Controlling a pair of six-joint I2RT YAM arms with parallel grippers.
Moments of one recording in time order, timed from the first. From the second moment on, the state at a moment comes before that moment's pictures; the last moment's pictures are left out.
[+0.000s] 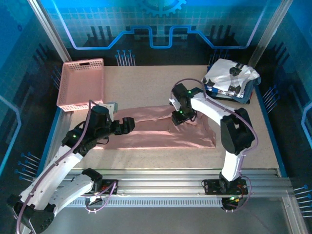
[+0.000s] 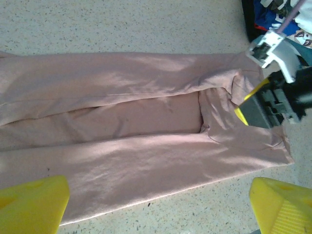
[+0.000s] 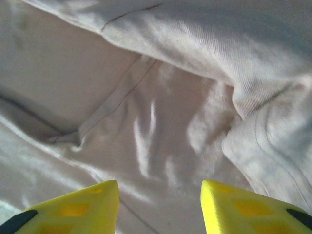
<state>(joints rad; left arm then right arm) -0.44 0.83 0.87 -0.73 0.07 -0.53 0.51 1.89 1.45 -0.98 -0.04 0.02</state>
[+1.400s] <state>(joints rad) -0.44 0.79 0.83 -0.76 0.05 -0.54 0.42 1.92 1.59 -0.98 0.06 -0.03</state>
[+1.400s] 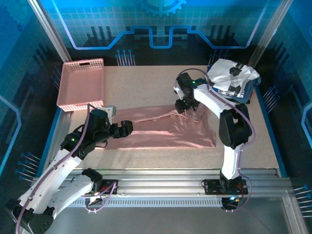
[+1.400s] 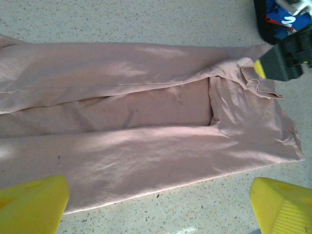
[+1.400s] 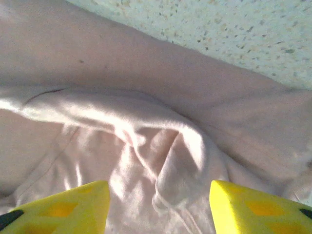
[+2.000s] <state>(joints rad) -0.44 0.79 0.83 -0.76 0.04 -0.54 0.43 1.85 1.36 -0.87 -0.18 0.08</state>
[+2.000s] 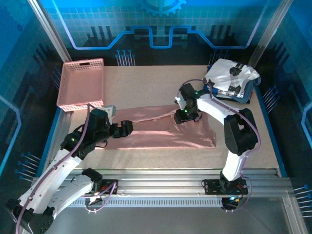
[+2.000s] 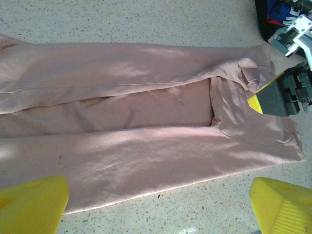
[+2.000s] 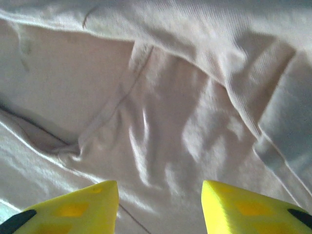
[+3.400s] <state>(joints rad) -0.44 0.79 0.81 -0.77 0.03 -0.56 0.35 2.04 1.48 -0.89 -0.01 -0.04</state>
